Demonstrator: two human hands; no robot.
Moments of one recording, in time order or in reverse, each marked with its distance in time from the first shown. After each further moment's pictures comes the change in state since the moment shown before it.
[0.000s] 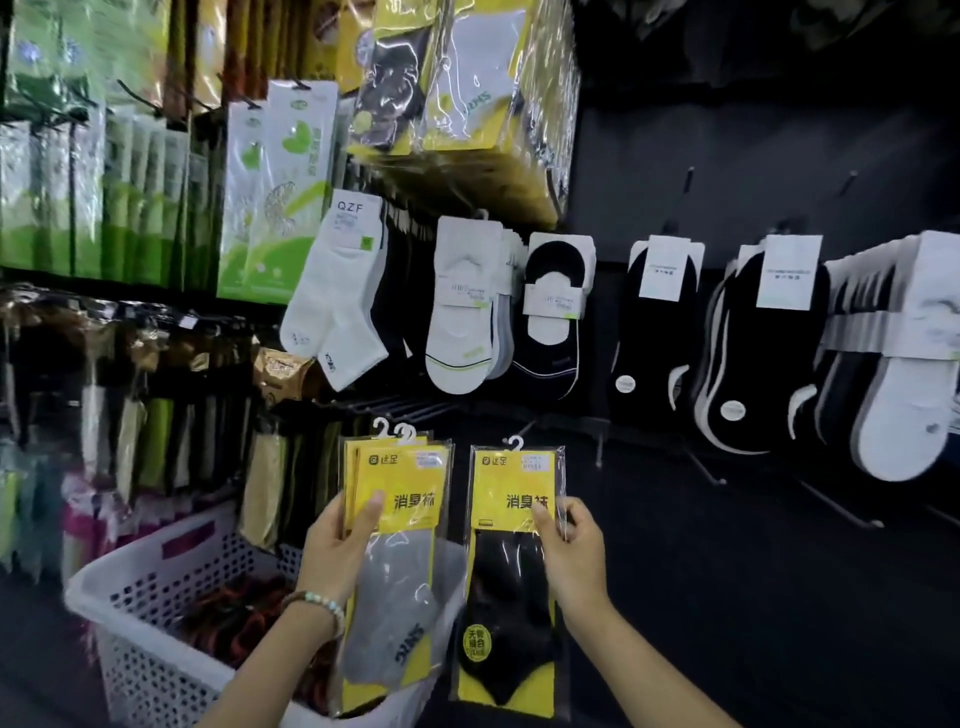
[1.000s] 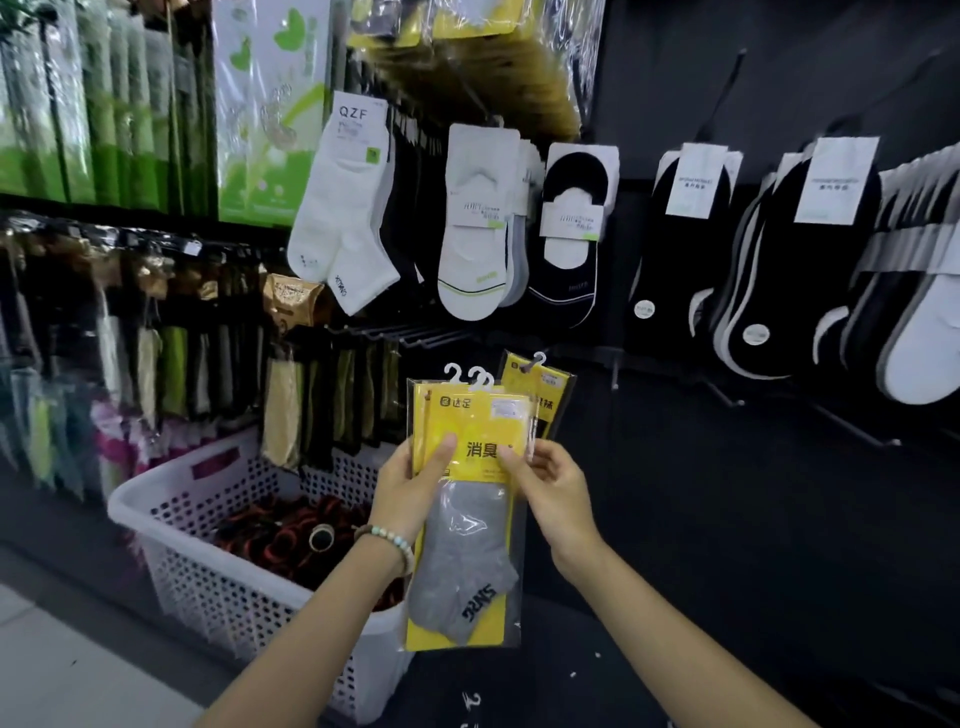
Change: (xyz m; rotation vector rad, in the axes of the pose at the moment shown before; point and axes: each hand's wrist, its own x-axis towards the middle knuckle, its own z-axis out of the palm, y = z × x) left_hand -0.033 0.011 0.036 -0.211 -0.134 -0.161; right_hand -0.033 -0.007 0.020 0.190 -0.171 0.137
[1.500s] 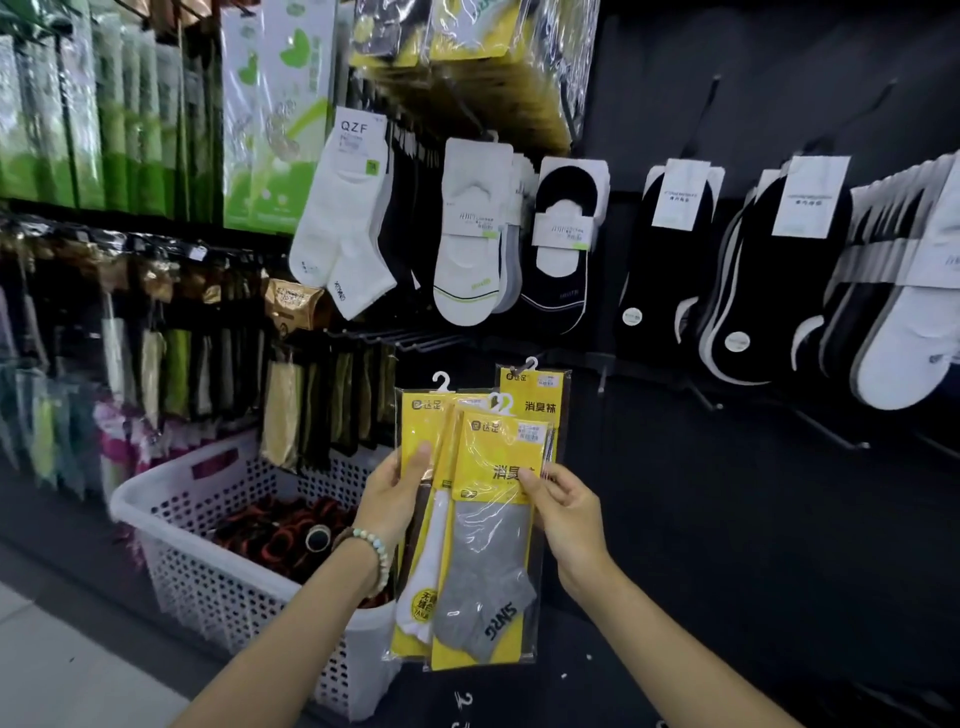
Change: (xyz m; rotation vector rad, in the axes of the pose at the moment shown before) left_hand -0.009 -0.001 -0.011 0.092 -0.030 -0.053; right_hand -0.019 0.005 -0.025 0.137 0.003 0.061
